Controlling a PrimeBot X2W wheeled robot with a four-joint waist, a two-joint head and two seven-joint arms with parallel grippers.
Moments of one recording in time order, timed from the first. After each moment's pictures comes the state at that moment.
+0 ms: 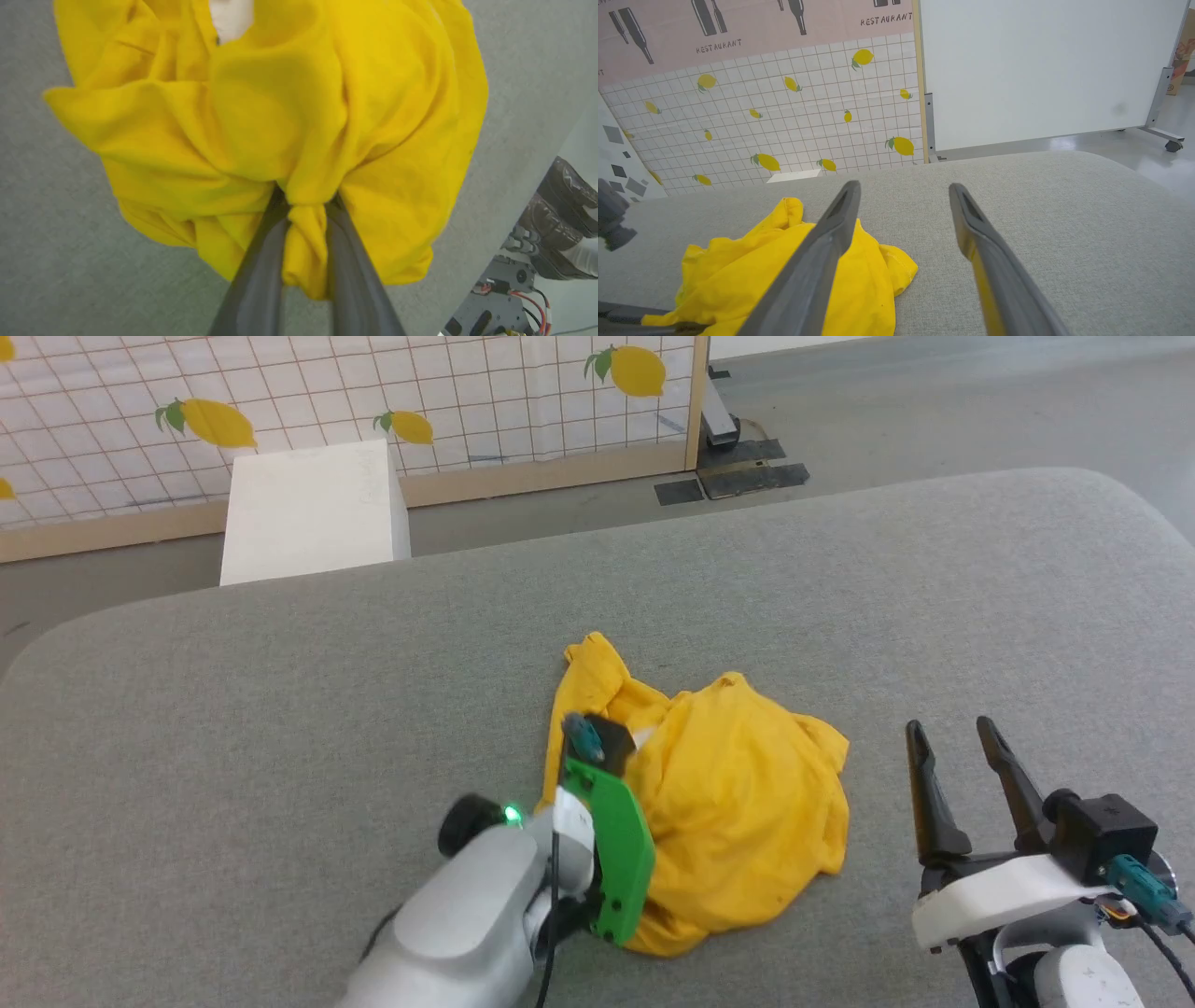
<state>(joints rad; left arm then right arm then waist) -0.59 0.05 -0.76 0.70 -0.64 -0.10 0.46 -0.05 -0.05 -0.03 0.12 0.16 0.13 -0.18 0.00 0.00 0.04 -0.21</state>
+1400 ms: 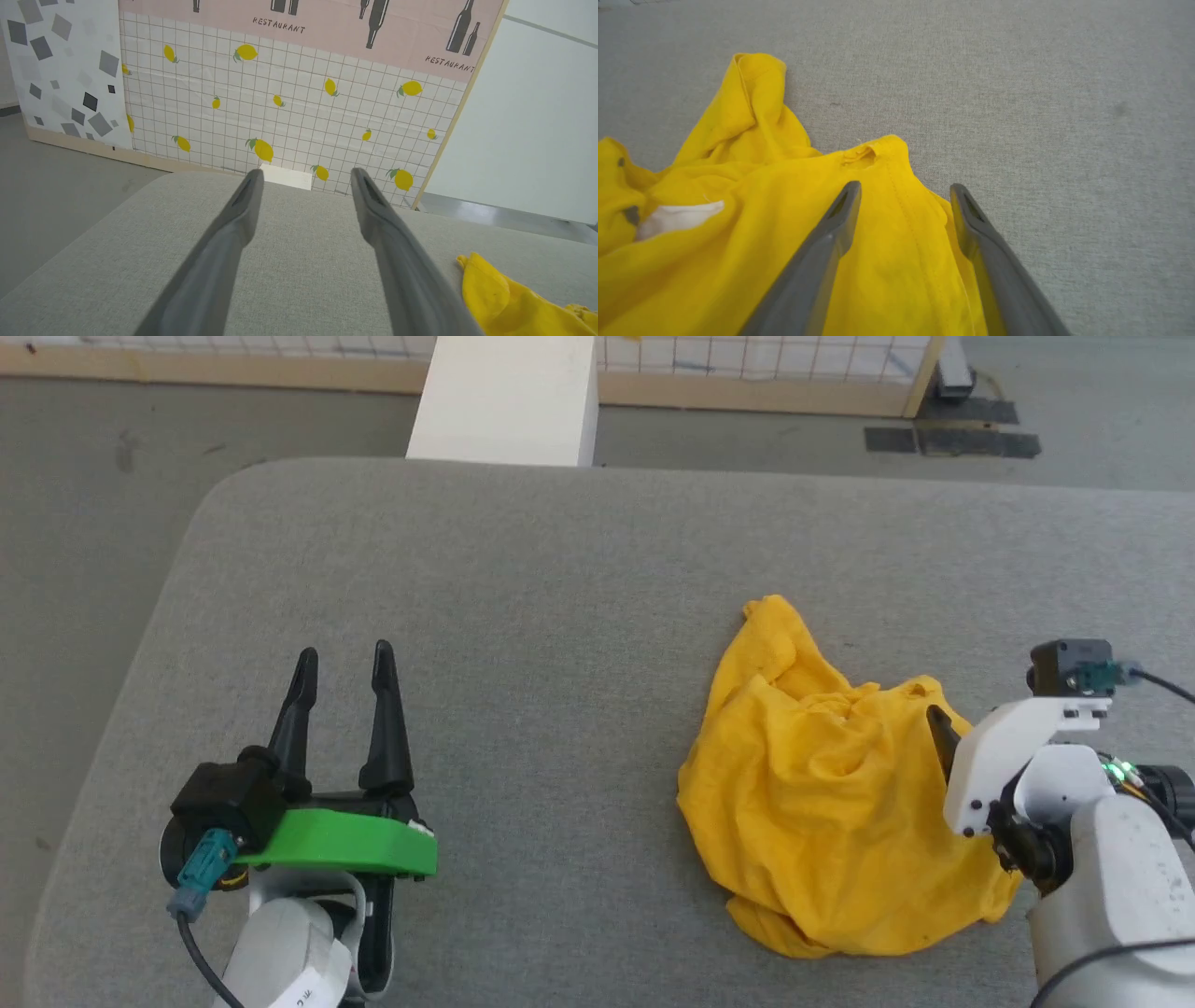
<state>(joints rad) -0.15 0.09 -0.10 0.03 -0.32 0.02 -0.26 -0.39 -0.05 -0.21 0.43 0.04 0.13 0.43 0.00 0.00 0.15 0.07</state>
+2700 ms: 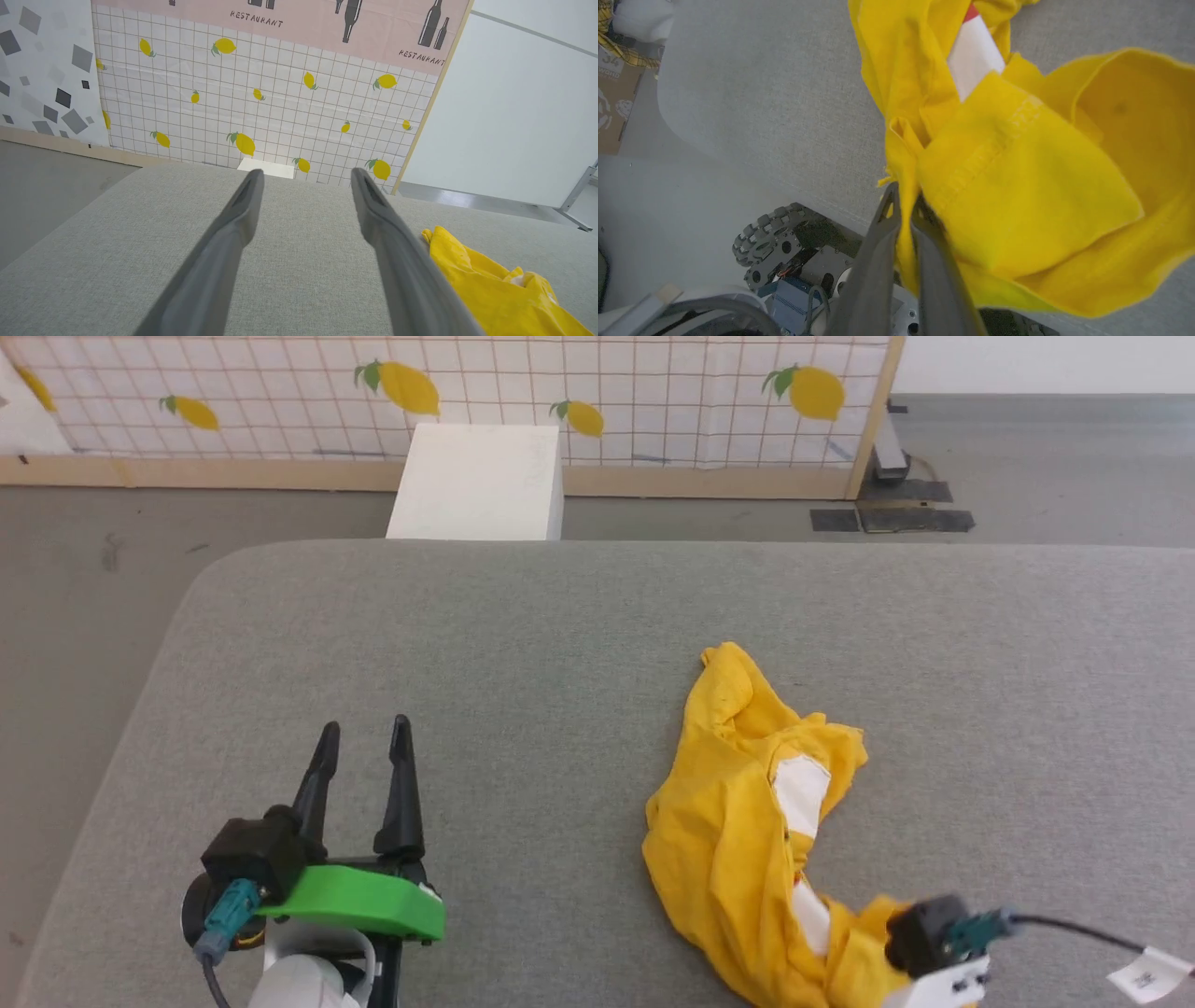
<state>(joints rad) -0.07 0.05 -0.06 0.09 -0.28 -0.05 -0.26 0.28 -0.05 0.14 -0.34 0.35 0.13 0.92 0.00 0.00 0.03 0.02</state>
